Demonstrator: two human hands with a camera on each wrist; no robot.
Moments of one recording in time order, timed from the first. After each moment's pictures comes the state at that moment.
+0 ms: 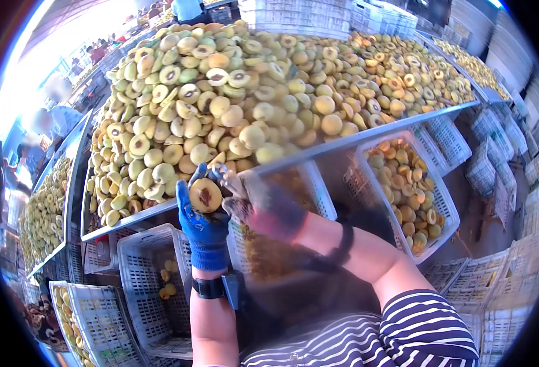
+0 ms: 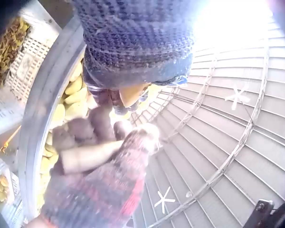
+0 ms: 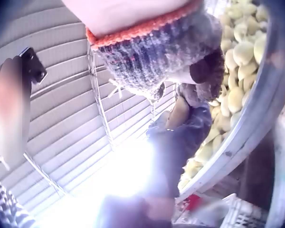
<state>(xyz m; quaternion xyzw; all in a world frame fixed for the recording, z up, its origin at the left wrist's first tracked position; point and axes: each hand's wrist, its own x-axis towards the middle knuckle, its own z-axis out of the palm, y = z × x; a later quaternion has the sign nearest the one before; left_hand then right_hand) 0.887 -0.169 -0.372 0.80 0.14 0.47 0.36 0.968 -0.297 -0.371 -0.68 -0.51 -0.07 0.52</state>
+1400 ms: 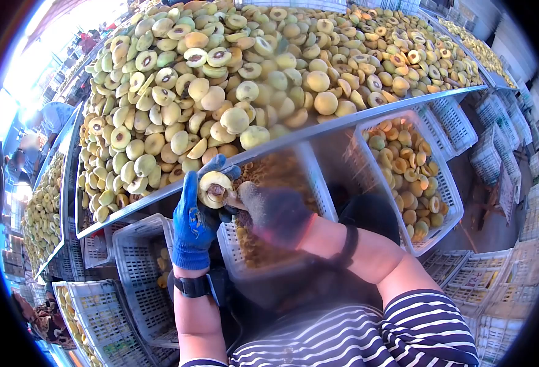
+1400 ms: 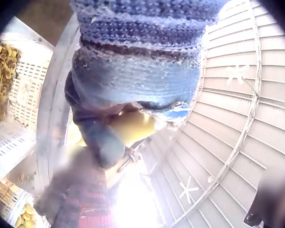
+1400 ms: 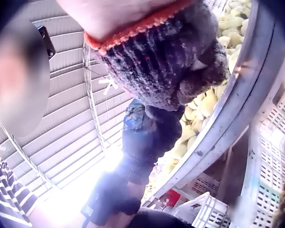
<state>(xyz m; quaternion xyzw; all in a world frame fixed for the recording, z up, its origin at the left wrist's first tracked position) 0.888 -0.174 -0.360 0.87 -0.03 0.28 0.40 0.970 -0.342 -0.401 -0.76 -0.50 -0.05 0.41</state>
